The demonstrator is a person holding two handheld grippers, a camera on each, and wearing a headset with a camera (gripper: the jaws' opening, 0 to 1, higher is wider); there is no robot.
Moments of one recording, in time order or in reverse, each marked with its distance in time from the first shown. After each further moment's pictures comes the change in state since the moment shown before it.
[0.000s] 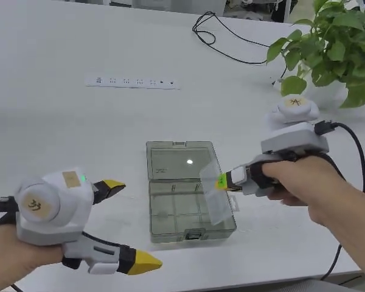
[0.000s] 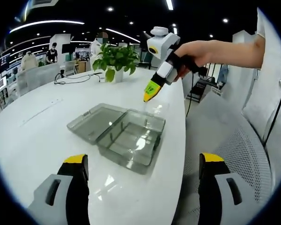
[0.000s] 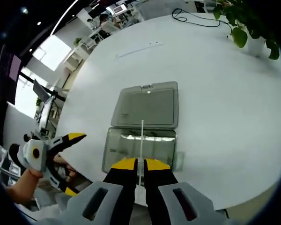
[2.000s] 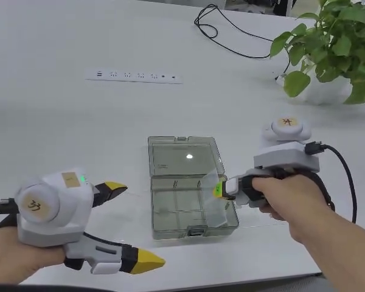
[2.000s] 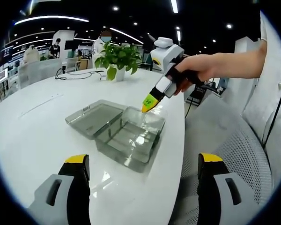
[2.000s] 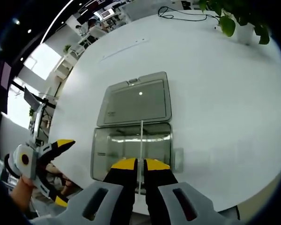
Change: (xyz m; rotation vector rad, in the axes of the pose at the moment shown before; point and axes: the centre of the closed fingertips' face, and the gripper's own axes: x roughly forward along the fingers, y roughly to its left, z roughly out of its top) left arm 0.002 -0.003 -0.008 -0.057 -0.014 -0.010; right arm 0.030 -0.019 -0.009 0.076 -0.049 -0.067
